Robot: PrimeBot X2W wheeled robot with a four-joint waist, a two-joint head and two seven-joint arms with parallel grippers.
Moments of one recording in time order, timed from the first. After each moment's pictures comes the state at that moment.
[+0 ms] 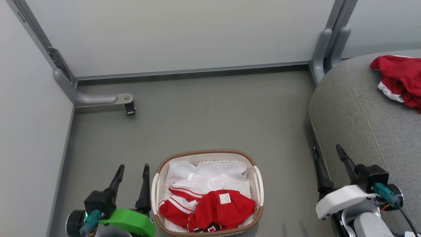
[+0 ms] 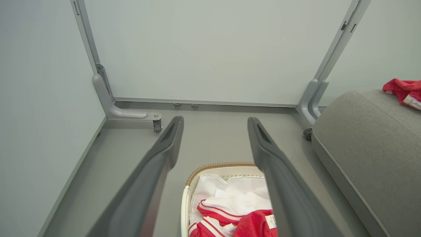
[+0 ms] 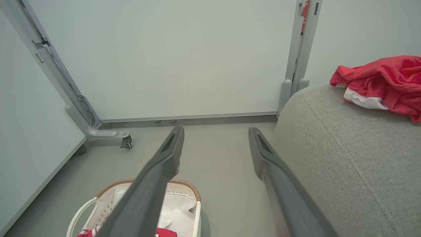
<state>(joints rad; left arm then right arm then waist) -0.05 0.07 -0.17 0.33 -0.28 -0.10 -0.26 -0.12 -0.05 0.02 0.32 0.18 0.13 -0.26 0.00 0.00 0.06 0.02</state>
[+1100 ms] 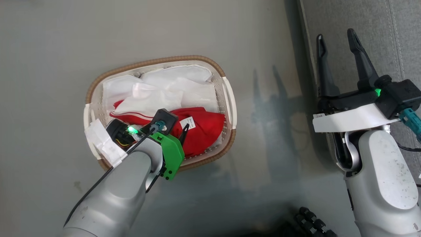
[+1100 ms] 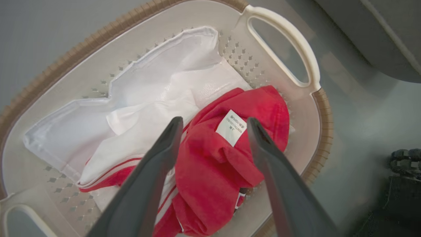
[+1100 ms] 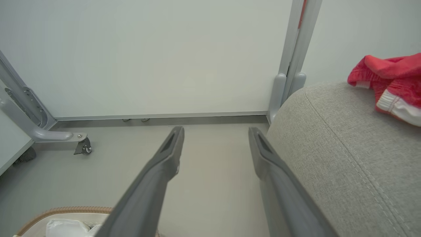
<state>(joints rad) -0.76 0.09 -0.80 0.96 -0.36 -0.13 -0.08 -0.47 -0.05 0.05 0.07 0.18 0.13 -0.26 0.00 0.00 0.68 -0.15</state>
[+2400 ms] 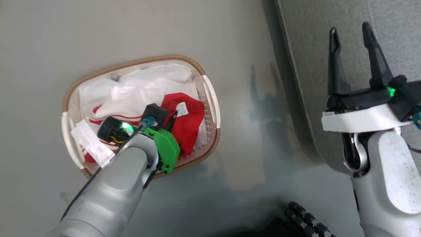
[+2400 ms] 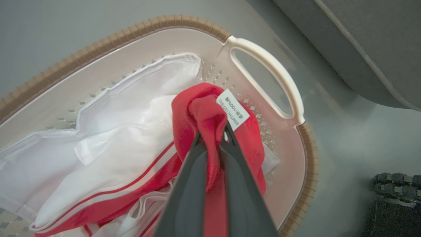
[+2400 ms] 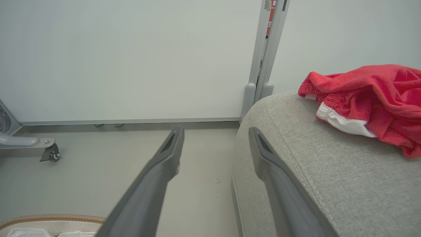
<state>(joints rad) -0.84 0.10 -0.93 1.08 -0.56 -0.13 -0.22 -0.46 -0.05 0.01 0.00 0.16 0.13 -0.26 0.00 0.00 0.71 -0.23</state>
